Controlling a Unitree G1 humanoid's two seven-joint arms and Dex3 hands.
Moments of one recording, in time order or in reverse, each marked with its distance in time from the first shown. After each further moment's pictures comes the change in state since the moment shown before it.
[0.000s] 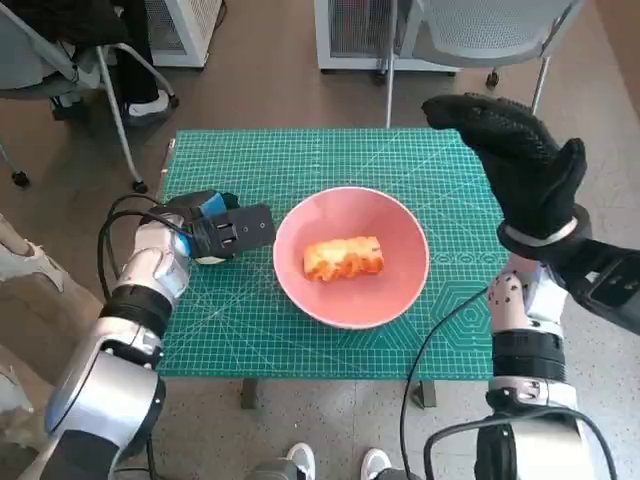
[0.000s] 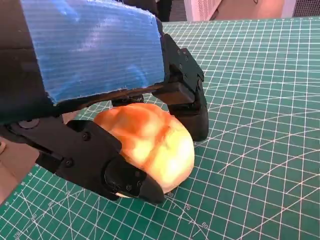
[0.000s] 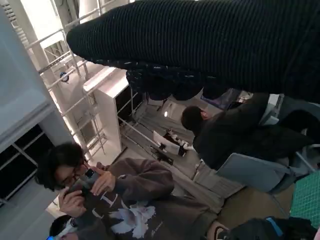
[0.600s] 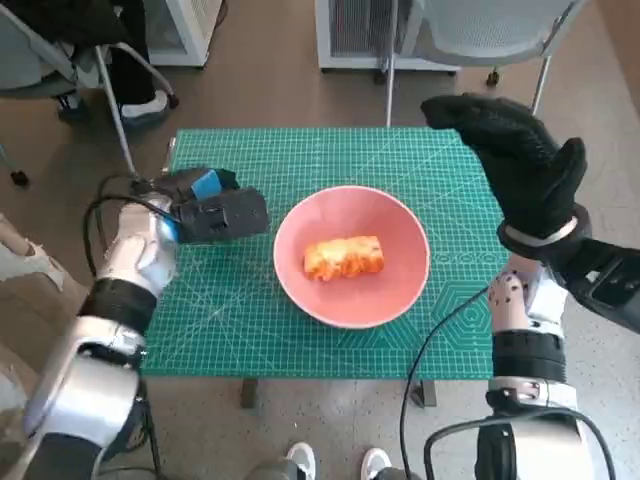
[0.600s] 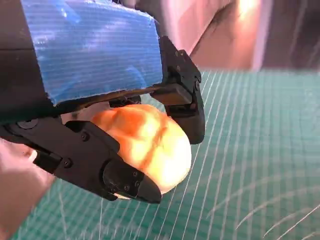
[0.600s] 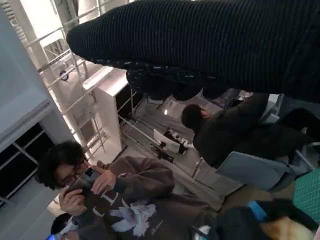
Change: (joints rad) left arm 0.030 0.107 0.032 -0.312 -0.003 0.006 -0.063; right arm 0.006 0.000 0.001 -0.013 0.000 0.011 0.000
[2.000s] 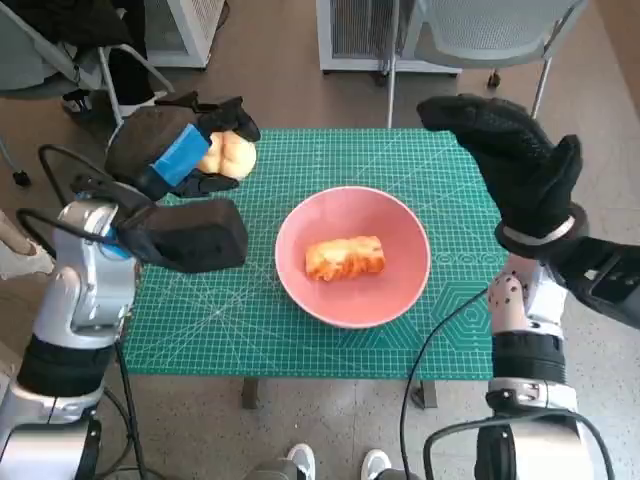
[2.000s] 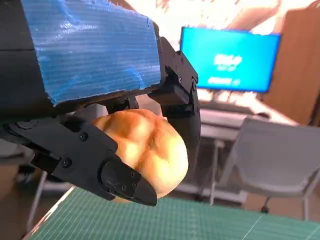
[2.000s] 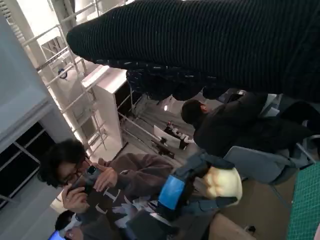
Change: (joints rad) left arm 0.279 0.108 0.273 -0.873 -0.011 -0.017 -0.010; right arm 0.000 0.001 0.003 -0.007 0.001 0.033 0.000
